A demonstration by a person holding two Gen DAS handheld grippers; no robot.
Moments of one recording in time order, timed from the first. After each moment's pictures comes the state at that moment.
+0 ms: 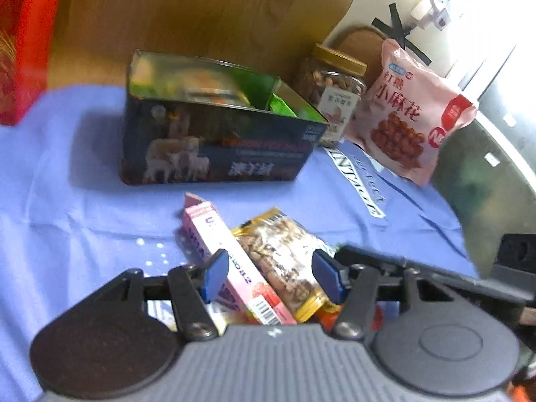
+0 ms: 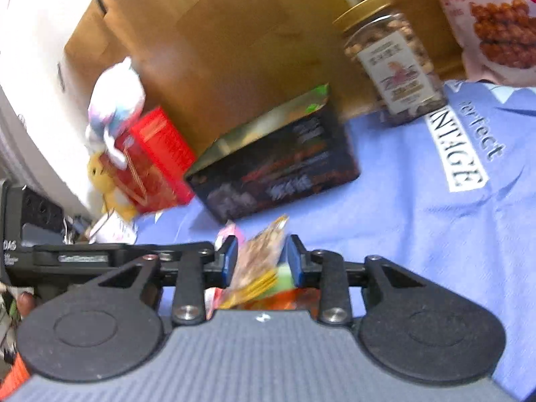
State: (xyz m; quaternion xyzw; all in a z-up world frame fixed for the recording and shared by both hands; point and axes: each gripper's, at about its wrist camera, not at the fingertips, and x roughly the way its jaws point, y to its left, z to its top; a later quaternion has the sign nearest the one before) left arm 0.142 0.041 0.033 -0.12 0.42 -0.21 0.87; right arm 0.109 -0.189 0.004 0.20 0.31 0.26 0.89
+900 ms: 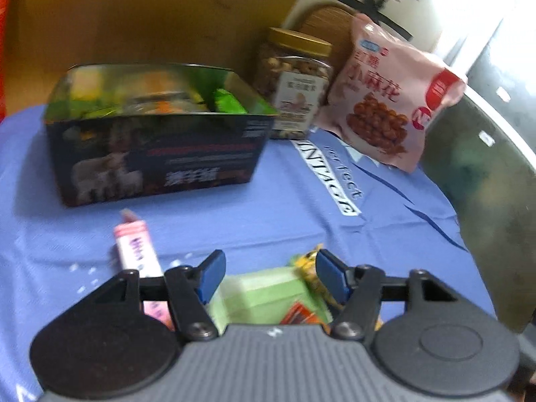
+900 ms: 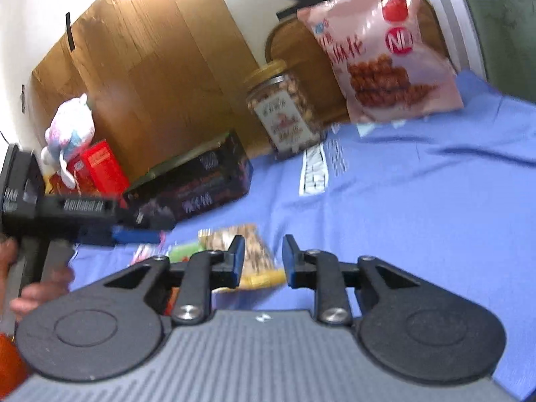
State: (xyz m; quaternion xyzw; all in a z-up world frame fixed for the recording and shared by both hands) left arm 0.160 -0.026 0.044 -0.09 0.43 -0.24 0.87; right arm 0.019 -0.271 -0.008 0.21 0.25 0.13 0.94
